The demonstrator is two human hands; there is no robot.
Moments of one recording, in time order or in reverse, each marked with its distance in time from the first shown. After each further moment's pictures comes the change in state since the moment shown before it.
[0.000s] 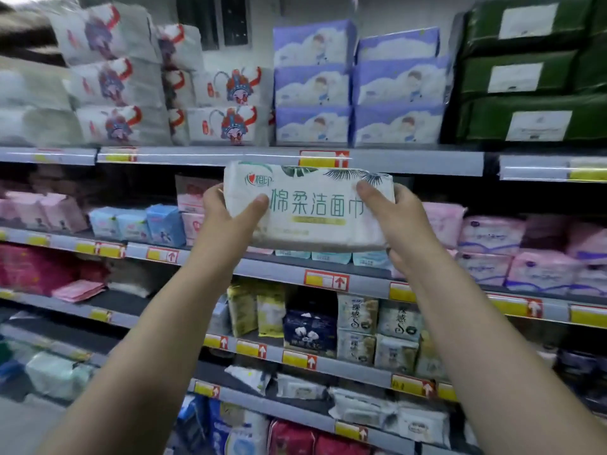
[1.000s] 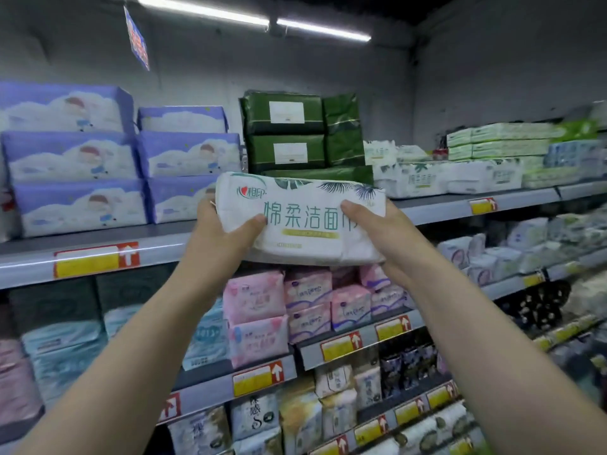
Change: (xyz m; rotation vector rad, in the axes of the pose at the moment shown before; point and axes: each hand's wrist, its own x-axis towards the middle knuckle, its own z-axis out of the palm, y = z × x) left_hand 0.054 0.069 0.236 -0.257 -0.589 0.164; right_hand 0.023 -0.105 -0.193 -0.129 0.349 -0.167
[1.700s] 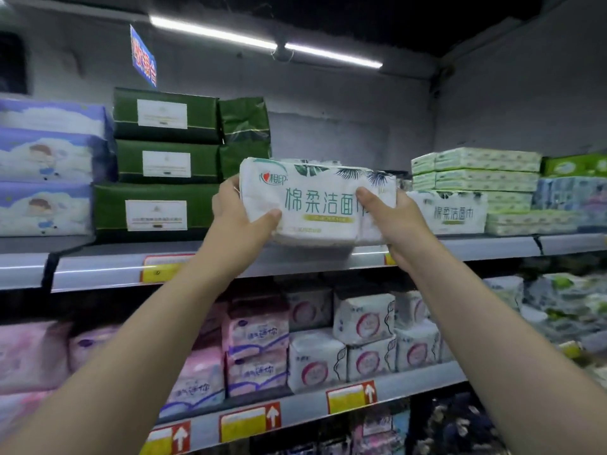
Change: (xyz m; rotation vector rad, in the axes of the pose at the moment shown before) left_hand 0.098 -0.006 0.354 0.164 0.034 0.140; right_hand 0.212 0.000 -0.322 -0.127 0.032 -0.163
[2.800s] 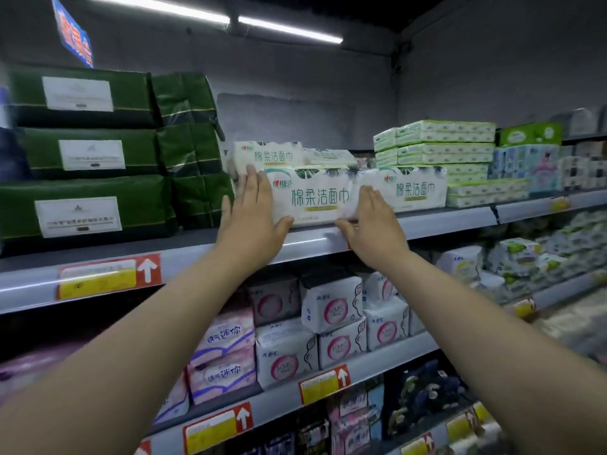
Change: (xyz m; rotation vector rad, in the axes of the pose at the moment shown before) left_hand 0.048 -0.026 0.097 0.907 -0.171 0.217; right_hand 0.031 0.071 -0.057 -1.259 -0.003 -0.176
